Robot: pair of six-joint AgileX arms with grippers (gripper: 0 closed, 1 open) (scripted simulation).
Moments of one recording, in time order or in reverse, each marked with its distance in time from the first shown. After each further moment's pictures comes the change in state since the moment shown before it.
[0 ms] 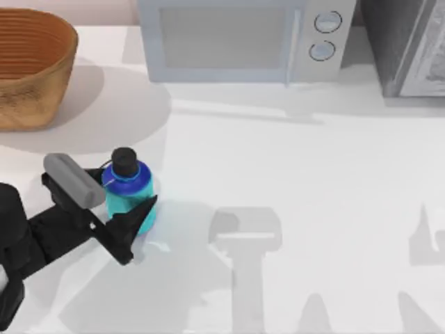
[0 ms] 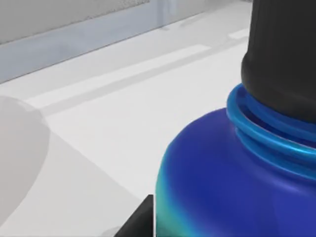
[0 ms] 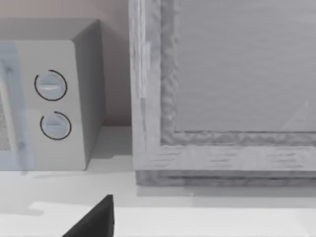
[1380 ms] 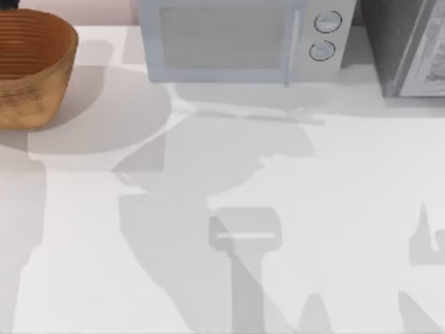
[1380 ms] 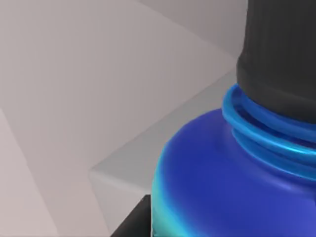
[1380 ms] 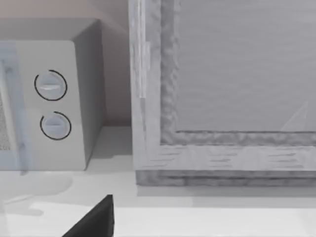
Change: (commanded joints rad) left arm 0.337 -0.102 1.139 -1.060 0.400 0.137; right arm 0.000 0.000 0.000 0.000 0.000 0.000
